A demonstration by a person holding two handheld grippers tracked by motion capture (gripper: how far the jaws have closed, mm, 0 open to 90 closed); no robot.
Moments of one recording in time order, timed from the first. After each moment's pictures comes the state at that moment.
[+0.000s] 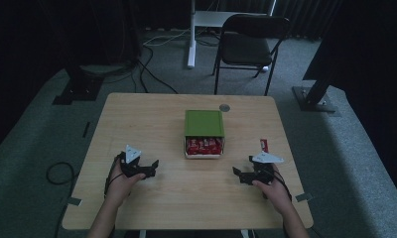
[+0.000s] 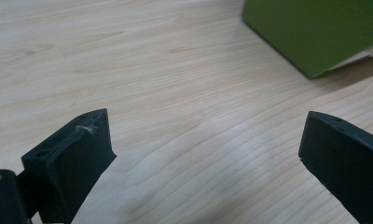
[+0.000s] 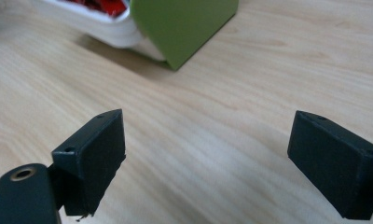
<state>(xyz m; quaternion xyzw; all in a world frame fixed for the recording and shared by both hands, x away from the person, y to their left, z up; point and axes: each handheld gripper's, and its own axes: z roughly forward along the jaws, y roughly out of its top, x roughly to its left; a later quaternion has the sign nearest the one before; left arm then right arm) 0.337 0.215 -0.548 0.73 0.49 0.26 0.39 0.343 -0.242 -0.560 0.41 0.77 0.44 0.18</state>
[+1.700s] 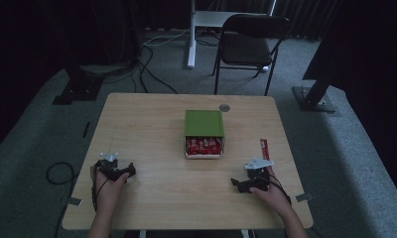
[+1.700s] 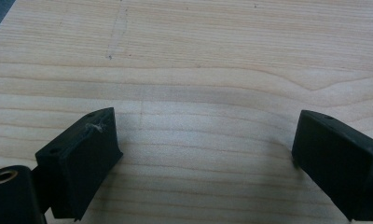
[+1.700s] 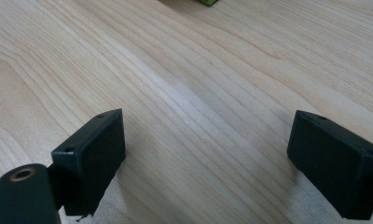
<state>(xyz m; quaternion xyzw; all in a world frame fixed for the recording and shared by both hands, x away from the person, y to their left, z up) 0.328 0.263 -0.564 0.64 0.67 0.28 0.26 0.334 -0.232 -0.571 0.36 0.84 0.37 0.16</state>
